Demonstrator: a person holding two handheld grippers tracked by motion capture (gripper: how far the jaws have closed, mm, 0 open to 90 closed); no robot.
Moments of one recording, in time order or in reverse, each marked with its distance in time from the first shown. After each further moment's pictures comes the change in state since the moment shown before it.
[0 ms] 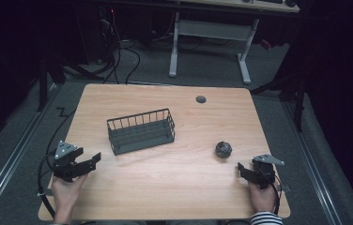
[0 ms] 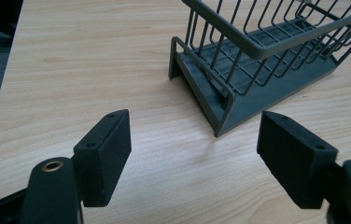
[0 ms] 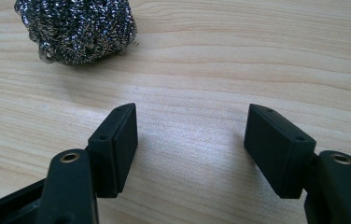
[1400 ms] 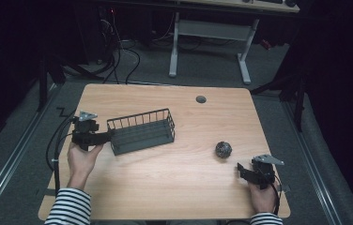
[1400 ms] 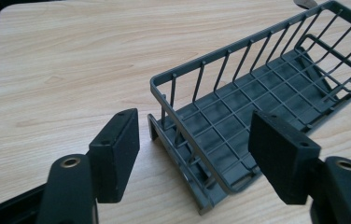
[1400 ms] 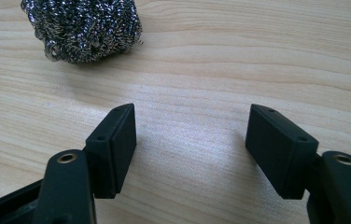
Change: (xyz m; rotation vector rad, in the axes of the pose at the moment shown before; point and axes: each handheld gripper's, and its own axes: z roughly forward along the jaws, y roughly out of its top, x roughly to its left) left arm -0.023 0.083 0.050 0.105 0.017 0.040; right arm 0.000 0.000 0.000 0.000 0.013 -0.011
